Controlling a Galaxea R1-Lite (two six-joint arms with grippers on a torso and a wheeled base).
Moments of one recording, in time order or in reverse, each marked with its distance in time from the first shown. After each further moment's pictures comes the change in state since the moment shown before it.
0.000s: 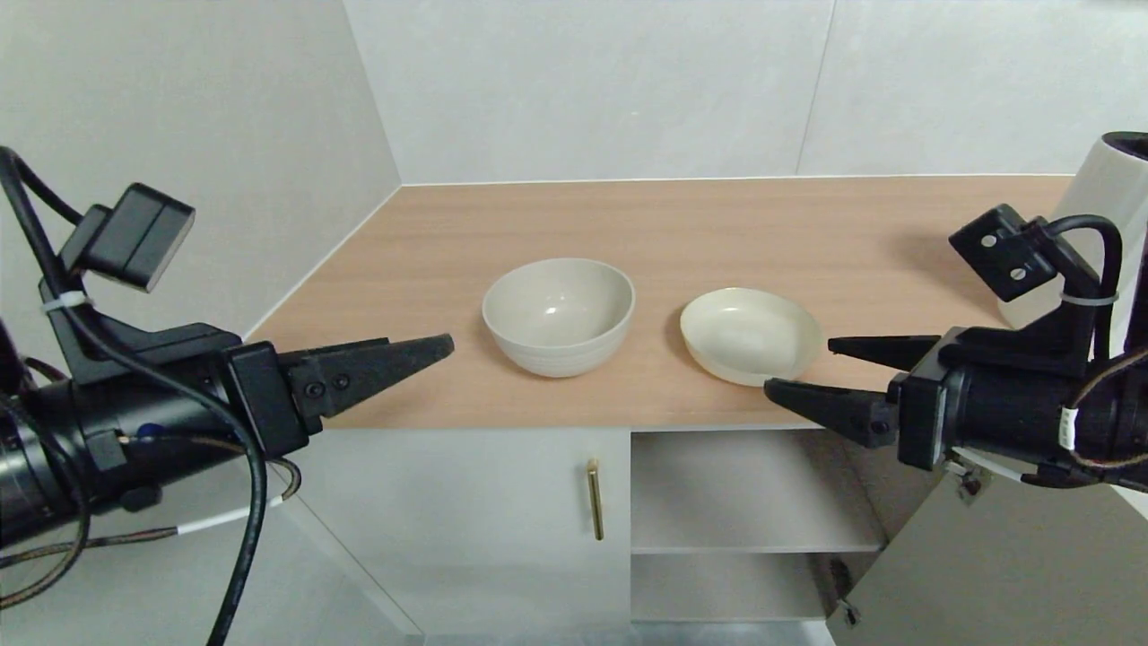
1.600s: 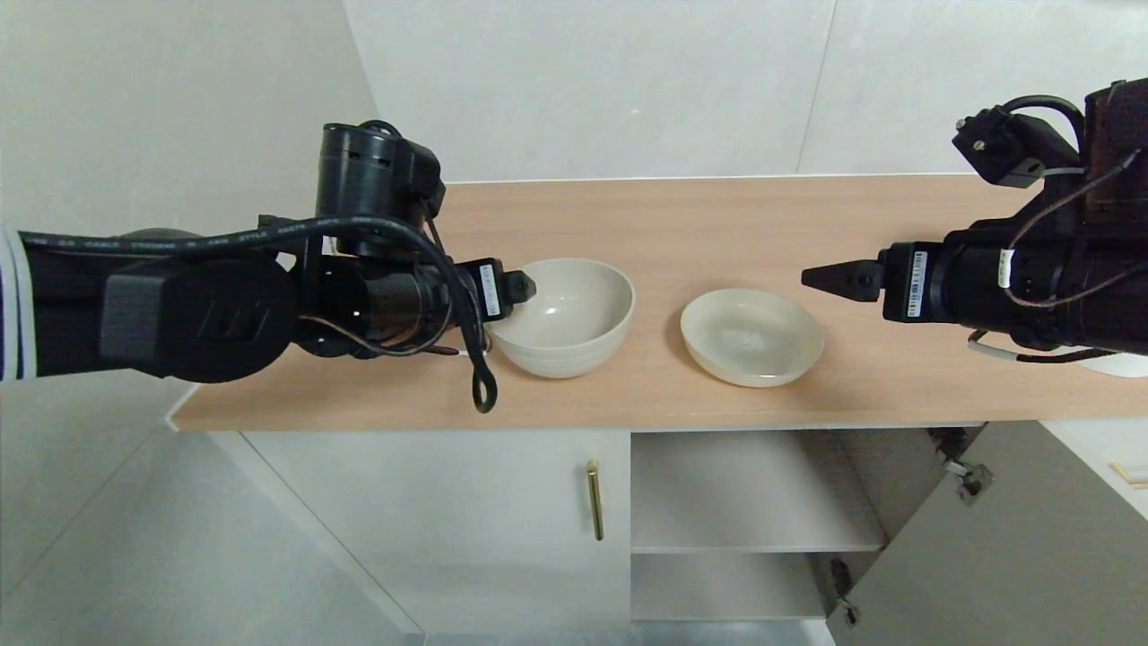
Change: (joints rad) left arm -0.135 0.550 -0.665 0.434 0.693 0.001; right arm -0.087 0.110 -0.392 0.380 -0.322 0.140
